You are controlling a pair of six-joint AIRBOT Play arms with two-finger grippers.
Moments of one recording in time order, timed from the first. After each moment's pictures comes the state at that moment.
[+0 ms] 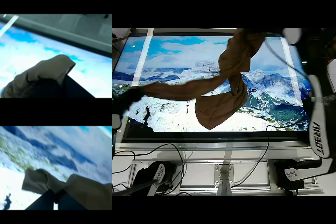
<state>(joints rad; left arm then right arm) 0.34 -0.67 0.64 1.38 -0.40 -1.70 0.25 -1.53 2.03 -1.57 0.83 1.47</state>
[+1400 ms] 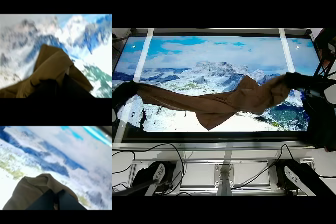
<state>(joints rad) 0.32 -0.80 0.75 1.26 -0.40 -1.64 0.04 -0.90 1.06 -1.48 0.77 1.88</state>
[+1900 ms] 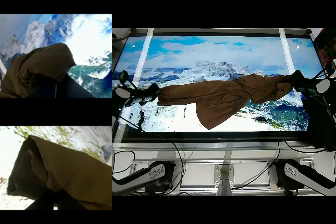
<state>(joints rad) 0.29 -1.26 0.90 1.06 -0.68 -1.54 -0.20 -1.19 1.02 -1.37 0.72 2.06</state>
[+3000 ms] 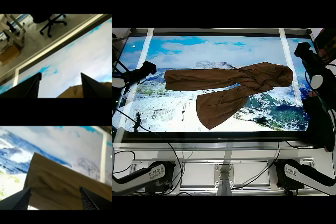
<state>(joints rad) 0.25 -1.27 1.05 0.88 -0.47 -1.25 -0.14 -1.21 1.07 -1.37 0.06 1.89</state>
